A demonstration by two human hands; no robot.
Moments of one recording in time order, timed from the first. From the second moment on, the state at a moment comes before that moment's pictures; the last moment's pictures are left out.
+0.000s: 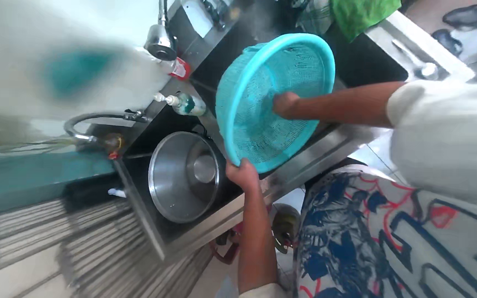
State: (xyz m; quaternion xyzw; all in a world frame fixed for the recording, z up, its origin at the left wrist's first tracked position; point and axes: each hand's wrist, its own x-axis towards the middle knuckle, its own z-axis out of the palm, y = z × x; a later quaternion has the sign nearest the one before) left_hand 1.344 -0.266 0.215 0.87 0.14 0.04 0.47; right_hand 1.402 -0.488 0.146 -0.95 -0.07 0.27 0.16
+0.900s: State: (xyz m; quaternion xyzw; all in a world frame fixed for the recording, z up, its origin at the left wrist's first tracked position) left_hand 1.347 -0.273 0.197 0.85 0.13 0.11 0.51; right_hand 1.397 -0.459 0.129 -0.87 -0.06 0.33 0.36
